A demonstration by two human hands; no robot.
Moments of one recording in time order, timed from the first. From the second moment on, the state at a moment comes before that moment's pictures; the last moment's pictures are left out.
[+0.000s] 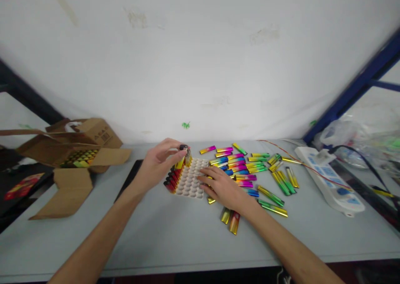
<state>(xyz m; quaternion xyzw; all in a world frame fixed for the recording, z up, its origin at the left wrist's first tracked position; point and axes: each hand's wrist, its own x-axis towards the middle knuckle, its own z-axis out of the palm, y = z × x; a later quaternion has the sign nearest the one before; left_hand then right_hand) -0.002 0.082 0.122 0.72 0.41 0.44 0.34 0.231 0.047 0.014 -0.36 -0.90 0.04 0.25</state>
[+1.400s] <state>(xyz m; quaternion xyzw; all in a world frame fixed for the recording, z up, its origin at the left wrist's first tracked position) -0.015 0.140 0.072 0.89 0.41 0.17 0.05 0.322 0.036 0.073 -0.51 -0.76 0.04 0.41</state>
